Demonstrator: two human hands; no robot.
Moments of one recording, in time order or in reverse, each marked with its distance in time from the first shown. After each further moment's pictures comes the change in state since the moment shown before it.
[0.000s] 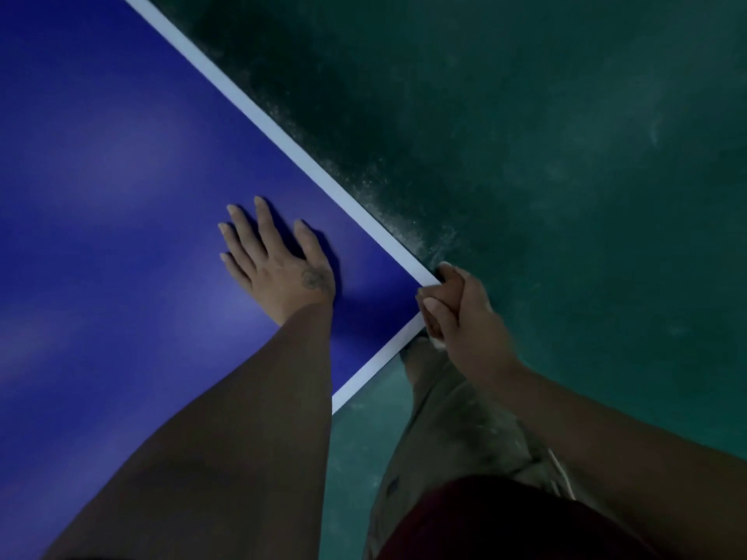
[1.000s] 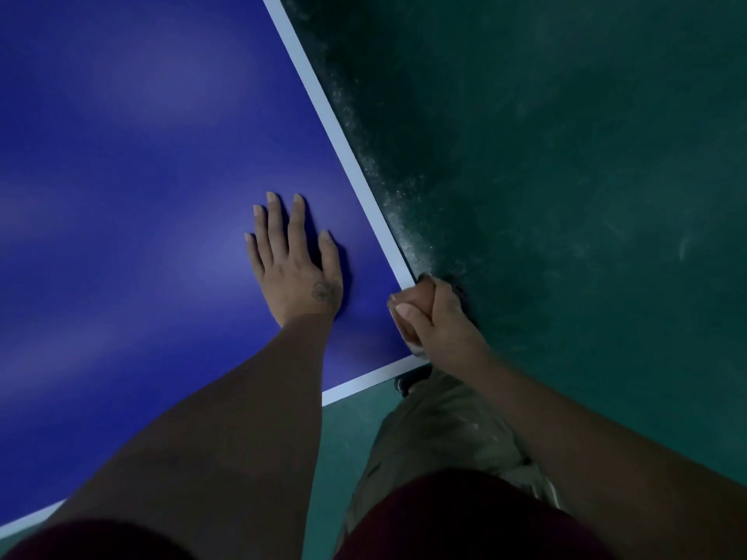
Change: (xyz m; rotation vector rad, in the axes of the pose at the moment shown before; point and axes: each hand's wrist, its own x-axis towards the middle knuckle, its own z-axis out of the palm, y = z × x) left_hand 0.001 0.010 -0.013 -0.057 -0.024 -0.028; right_hand 0.082 -0.047 -0.006 -0.056 -0.415 0.109
